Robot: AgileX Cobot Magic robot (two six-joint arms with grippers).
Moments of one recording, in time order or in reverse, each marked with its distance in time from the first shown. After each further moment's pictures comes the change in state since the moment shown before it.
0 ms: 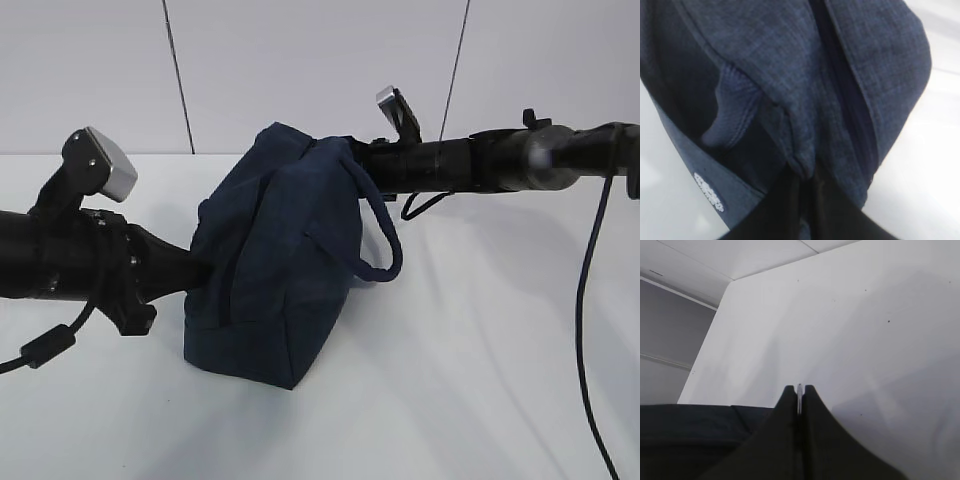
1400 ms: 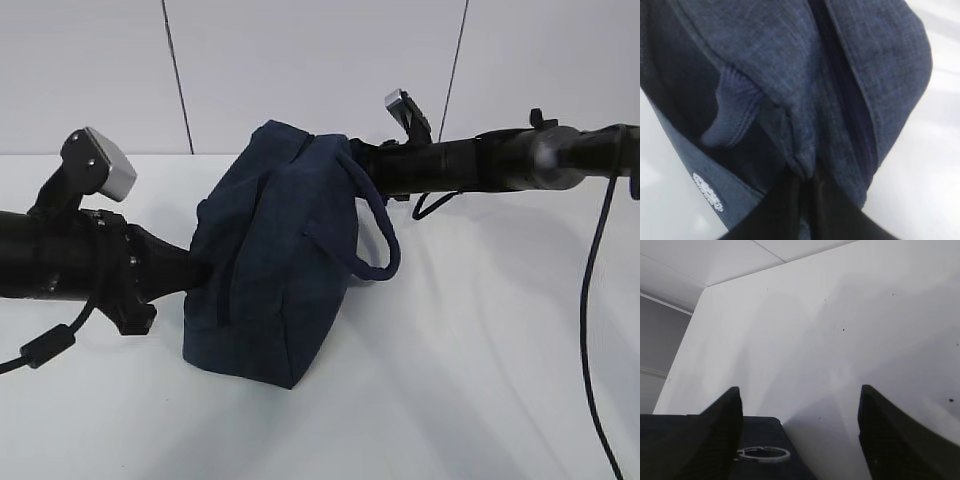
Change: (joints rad) left arm 0.000 -0.002 0.000 -0.016 0.002 0.001; right arm -0.031 0.013 -0.025 -0.043 -0.053 0.019
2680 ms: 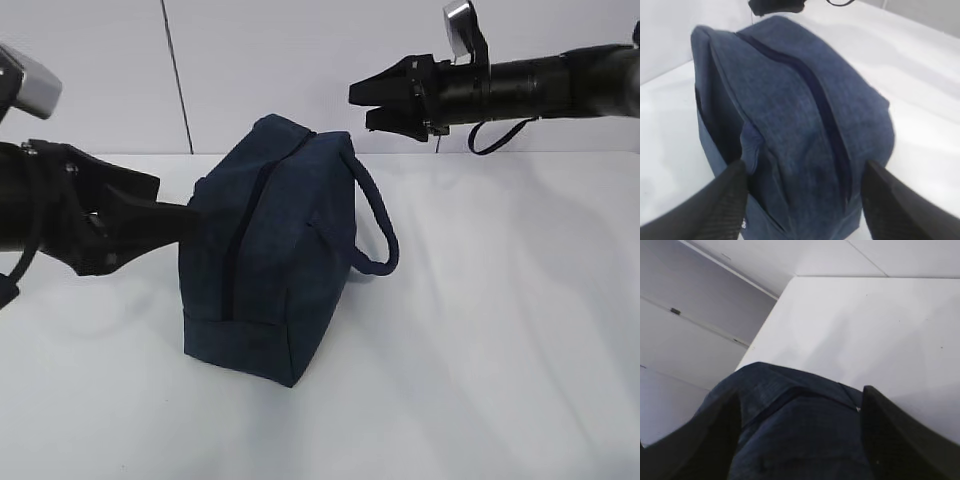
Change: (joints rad) left arm 0.000 -0.280 0.016 0.042 -0.047 -0.242; right arm -0.119 -0.198 0.000 -0.158 0.366 0.102
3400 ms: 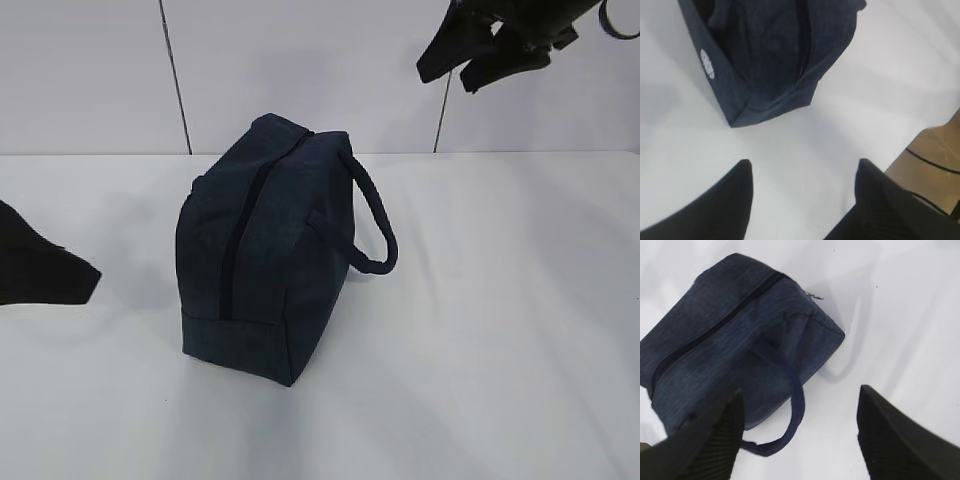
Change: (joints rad) left arm 0.000 -0.232 -0.172 1.094 0.299 -1.355; right arm 0.086 -0.461 0.019 -0.891 0.055 0.633
